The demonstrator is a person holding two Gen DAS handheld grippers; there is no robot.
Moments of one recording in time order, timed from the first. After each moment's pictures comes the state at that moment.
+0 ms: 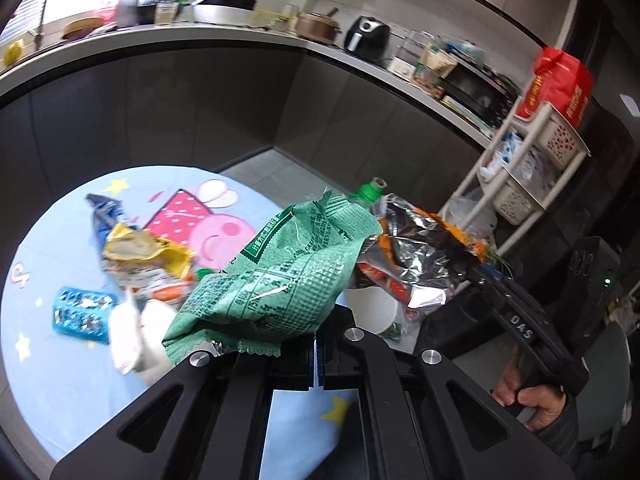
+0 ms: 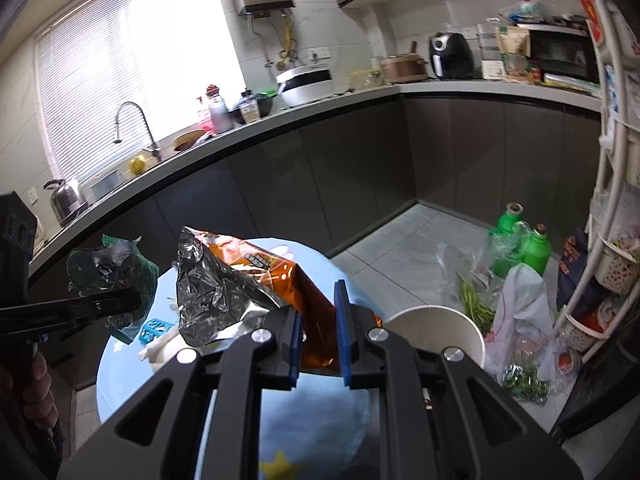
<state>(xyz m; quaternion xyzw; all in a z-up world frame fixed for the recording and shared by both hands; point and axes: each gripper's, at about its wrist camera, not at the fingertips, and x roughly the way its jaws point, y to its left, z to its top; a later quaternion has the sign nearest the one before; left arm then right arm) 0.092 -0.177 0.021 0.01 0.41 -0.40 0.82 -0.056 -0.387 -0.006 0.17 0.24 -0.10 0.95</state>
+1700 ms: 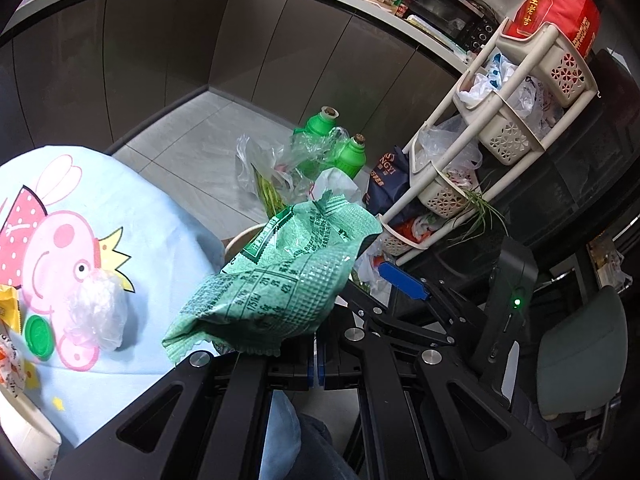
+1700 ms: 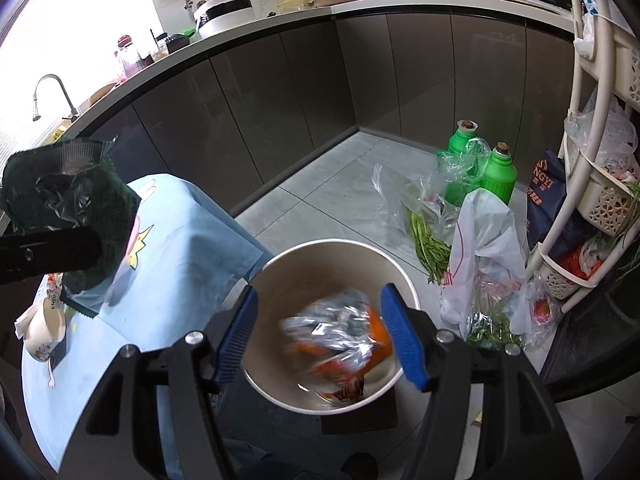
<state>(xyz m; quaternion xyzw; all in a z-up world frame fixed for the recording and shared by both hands) 0.123 -0.378 -0.071 0.06 0.49 -0.47 0.73 -0.004 -0.503 -0.156 0.20 0.36 -0.16 0.90</state>
